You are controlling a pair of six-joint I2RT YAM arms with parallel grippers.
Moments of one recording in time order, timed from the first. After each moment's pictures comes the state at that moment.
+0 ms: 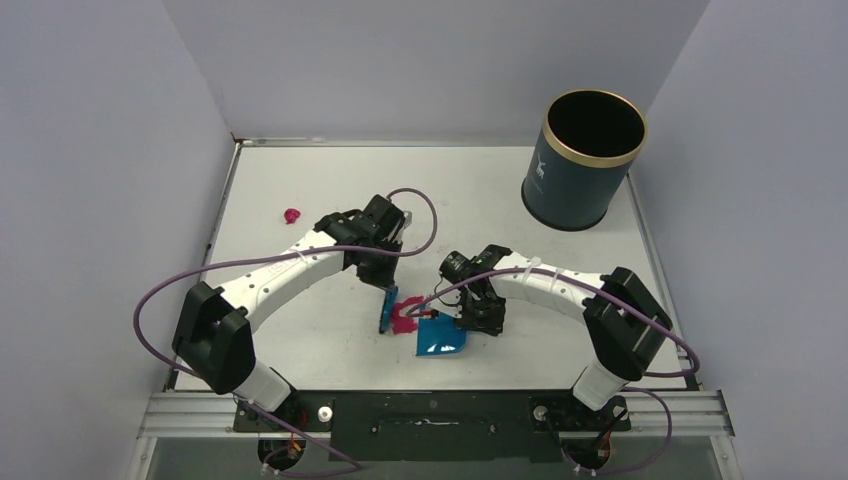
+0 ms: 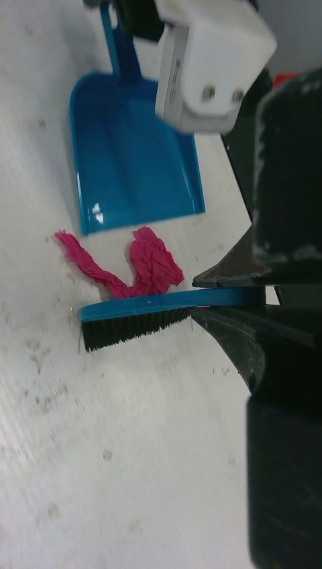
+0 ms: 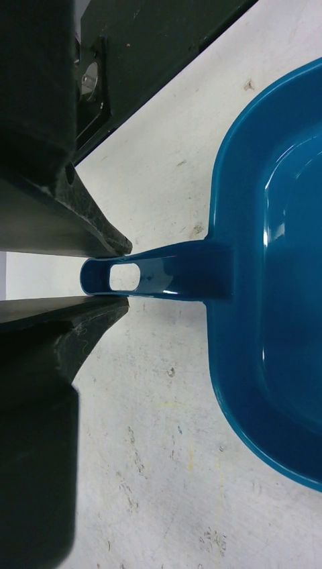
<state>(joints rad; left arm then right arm) -0.68 1.53 1.23 -0.90 -0.03 -0.38 0.85 1.64 1.06 -1.02 -0.03 -0.65</state>
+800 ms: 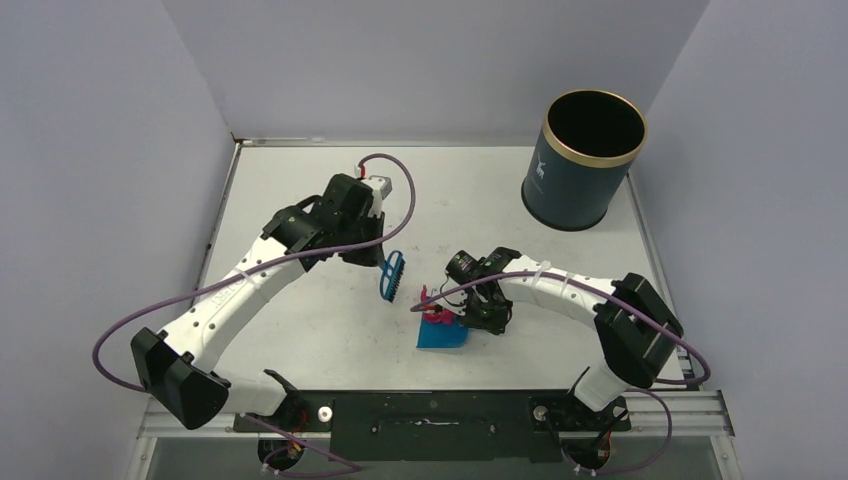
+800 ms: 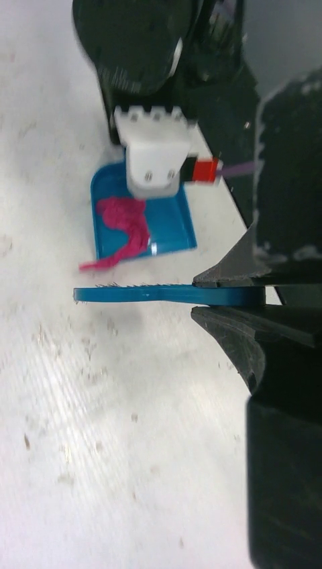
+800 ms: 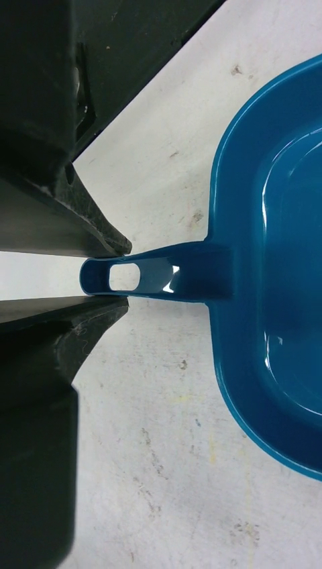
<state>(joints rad) -0.65 1.33 1.36 -0.92 0.06 -0.39 0.84 1.60 1.02 -0.96 -0.02 -0.58</state>
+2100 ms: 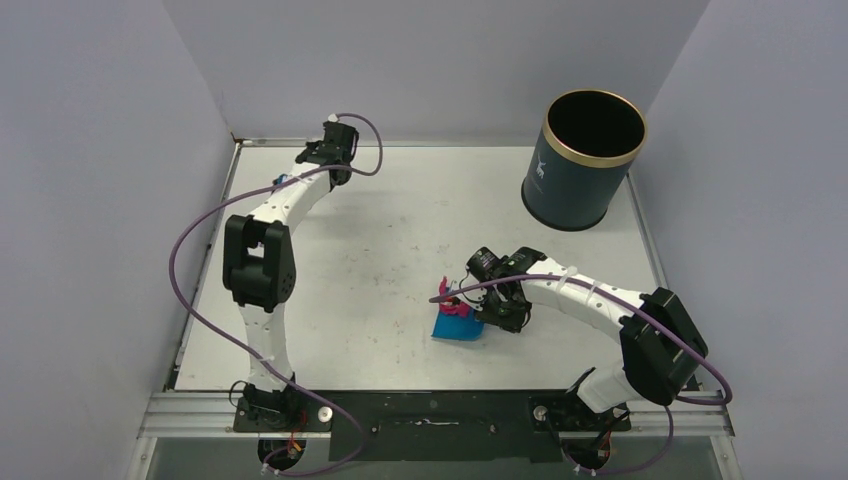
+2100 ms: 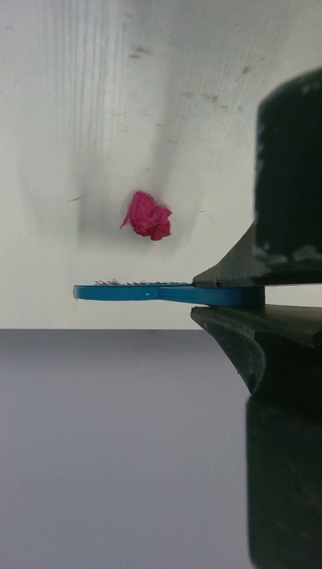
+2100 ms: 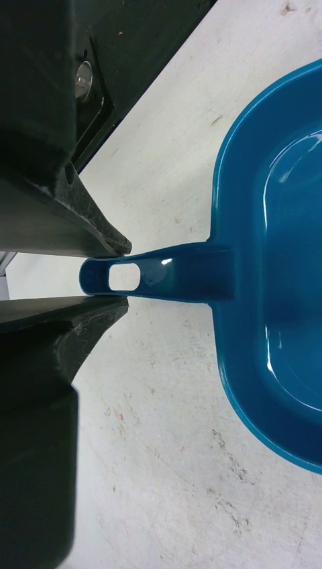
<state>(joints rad) -0.29 2.02 1.72 -0.60 -0.86 0.23 0.75 1.46 0.94 -0.99 0.03 -0.54</state>
